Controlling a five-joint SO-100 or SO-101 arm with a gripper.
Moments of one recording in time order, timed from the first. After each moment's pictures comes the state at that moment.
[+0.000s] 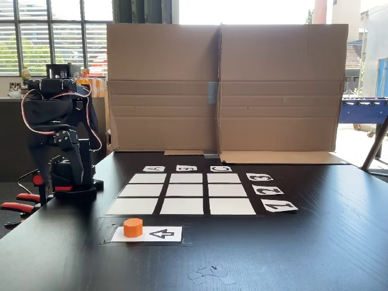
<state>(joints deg) 78.0 83.1 79.3 87.6 2.5</state>
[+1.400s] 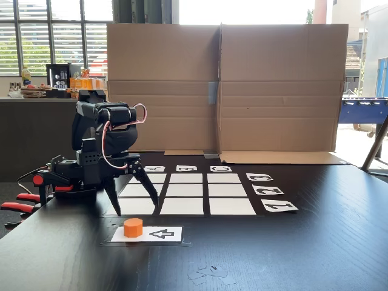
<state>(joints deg) 55.1 57.4 60.4 88.2 15.6</state>
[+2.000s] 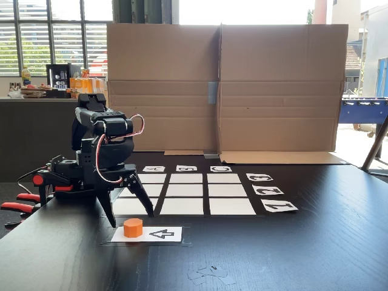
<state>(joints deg) 57.4 50.3 56.2 87.6 15.7</state>
